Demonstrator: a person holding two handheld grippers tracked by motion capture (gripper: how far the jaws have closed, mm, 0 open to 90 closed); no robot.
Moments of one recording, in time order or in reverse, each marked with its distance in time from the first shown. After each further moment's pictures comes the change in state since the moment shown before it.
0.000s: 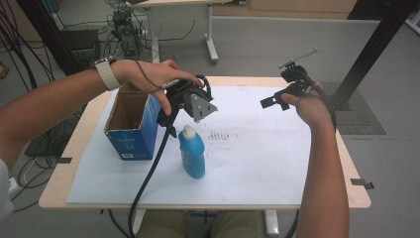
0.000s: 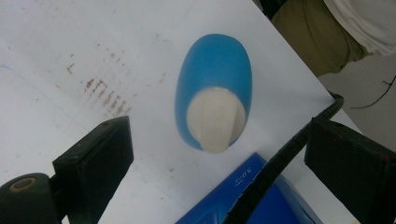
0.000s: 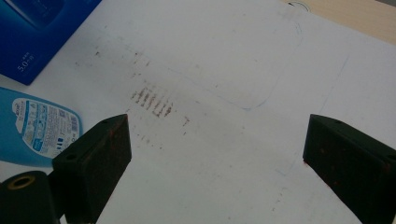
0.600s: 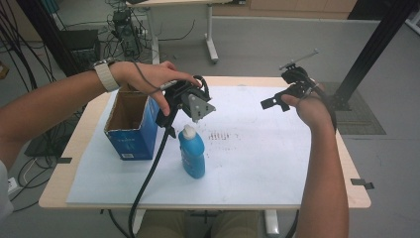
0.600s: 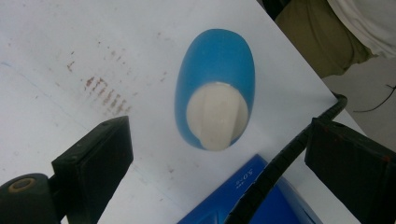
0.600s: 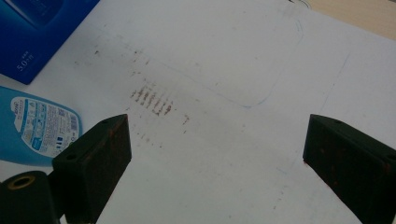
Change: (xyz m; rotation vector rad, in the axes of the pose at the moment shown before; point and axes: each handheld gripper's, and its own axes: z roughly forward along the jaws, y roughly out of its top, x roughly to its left) left arm -0.003 -0.006 0.006 -0.017 0.012 -0.012; right arm -0.001 -0.003 0.001 0.002 0.003 0.007
